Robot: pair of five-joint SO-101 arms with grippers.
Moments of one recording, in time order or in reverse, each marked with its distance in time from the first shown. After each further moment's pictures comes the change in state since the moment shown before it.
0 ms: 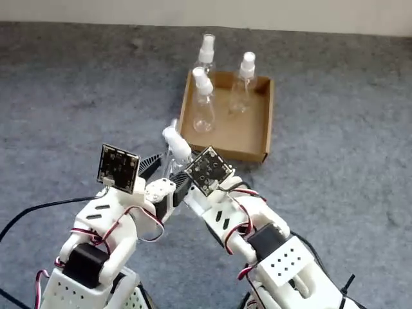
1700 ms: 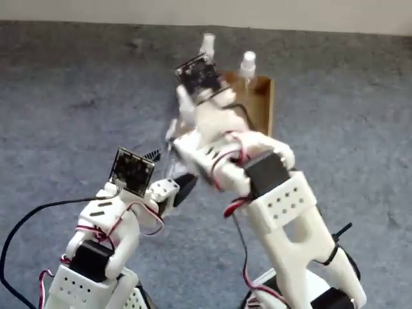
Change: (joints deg) left arm -4.2 0.0 5.6 -7.9 -10.2; right arm 7.6 32.7 -60.6 43.9 -9.4
